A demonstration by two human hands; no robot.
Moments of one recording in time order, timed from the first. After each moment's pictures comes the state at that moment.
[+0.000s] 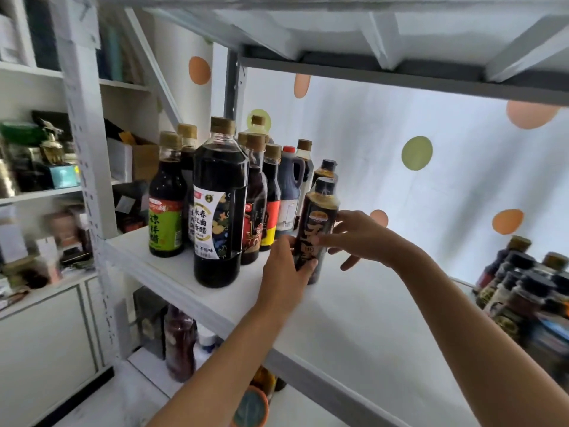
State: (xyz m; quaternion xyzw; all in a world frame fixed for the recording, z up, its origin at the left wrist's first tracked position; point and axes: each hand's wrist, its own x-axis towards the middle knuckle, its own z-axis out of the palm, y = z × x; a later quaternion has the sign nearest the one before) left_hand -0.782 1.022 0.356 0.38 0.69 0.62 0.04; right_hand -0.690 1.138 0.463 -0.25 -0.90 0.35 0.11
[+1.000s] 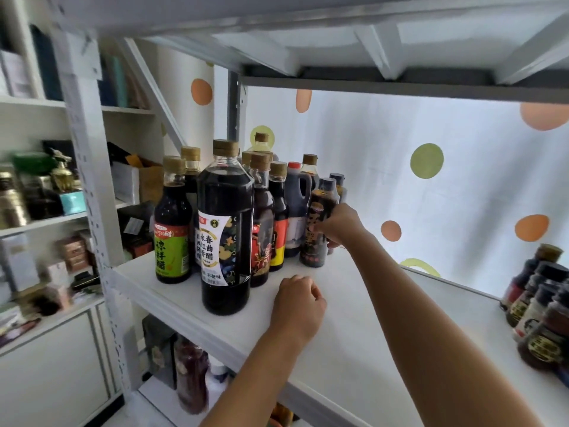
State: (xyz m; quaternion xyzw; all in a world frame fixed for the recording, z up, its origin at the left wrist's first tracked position) left_hand -0.791 1.034 0.346 0.42 0.81 0.40 -0.01; right_hand -0.789 1.174 0.458 -0.40 -0.83 0.33 0.22
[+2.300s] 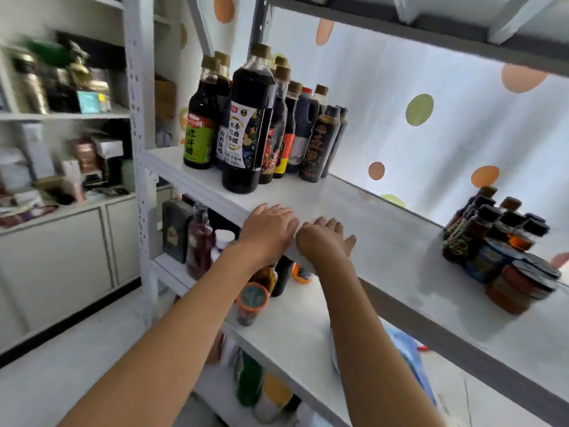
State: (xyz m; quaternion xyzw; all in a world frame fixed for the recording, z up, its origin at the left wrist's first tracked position) left_hand -0.746 0.918 0.319 0.52 0.81 0.24 -0.10; right_hand -0.656 0.991 0.351 -0.48 -0.87 0.10 0.00
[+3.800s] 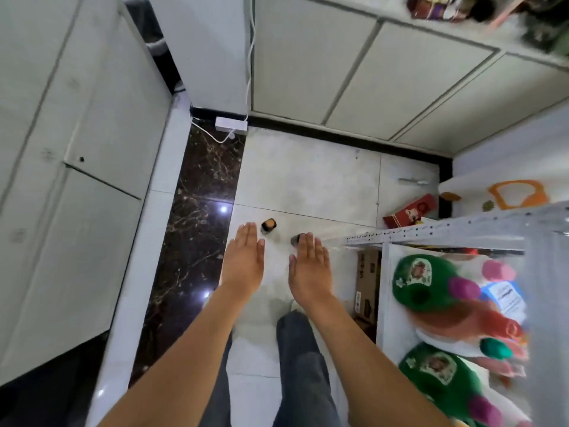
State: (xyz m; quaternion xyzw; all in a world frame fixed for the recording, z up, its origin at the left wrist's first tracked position) left_hand -0.817 0.449 -0.158 -0.22 0.92 0.29 0.15; right_hand -0.862 0.592 -0.137 0.15 -0.94 0.04 -0.31
